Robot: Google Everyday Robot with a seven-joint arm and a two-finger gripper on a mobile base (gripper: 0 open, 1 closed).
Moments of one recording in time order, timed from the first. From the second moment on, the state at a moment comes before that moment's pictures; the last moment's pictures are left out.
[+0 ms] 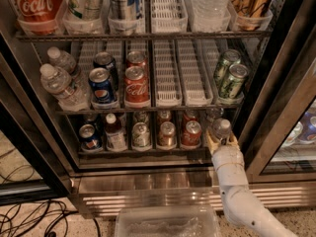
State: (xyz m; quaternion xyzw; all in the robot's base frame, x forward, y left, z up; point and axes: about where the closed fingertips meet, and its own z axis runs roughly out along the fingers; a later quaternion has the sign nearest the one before) arm 0.609 -0.250 0.651 -0.02 0.69 -0.07 0.72
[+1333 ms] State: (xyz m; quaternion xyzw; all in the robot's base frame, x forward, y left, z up) arm 0.547 -0.297 0.666 -0.04 0.76 0.00 0.64
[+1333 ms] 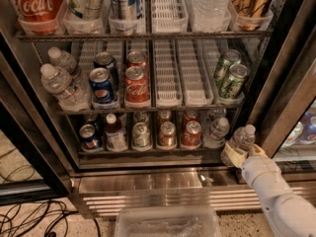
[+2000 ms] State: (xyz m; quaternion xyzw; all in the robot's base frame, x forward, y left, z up) arm 0.545 -0.298 0.659 -0.05 0.77 0.00 0.64
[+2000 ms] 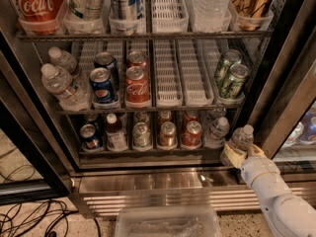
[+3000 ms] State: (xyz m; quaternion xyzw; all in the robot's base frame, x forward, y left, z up) arm 0.485 -0.260 0.616 -0.14 0.83 0.06 0.54
